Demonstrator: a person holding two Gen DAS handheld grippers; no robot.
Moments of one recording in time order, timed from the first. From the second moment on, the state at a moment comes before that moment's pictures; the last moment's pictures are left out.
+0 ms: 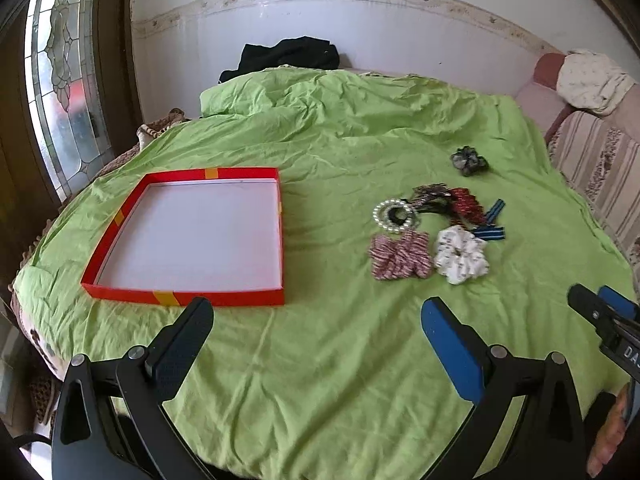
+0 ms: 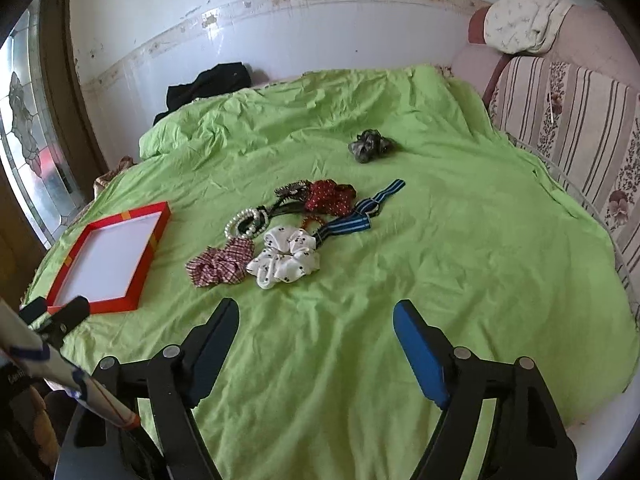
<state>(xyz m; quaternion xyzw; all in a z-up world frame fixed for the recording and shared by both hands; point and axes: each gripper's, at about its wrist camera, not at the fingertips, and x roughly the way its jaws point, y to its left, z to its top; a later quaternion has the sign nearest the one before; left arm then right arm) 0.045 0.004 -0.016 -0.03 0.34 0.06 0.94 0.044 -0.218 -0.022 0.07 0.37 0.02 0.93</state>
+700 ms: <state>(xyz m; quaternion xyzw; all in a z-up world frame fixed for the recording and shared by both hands) 0.147 0.061 -0.114 -0.01 0.47 0.11 0.87 0.090 -0.234 -0.066 0.09 0.41 0.00 0.91</state>
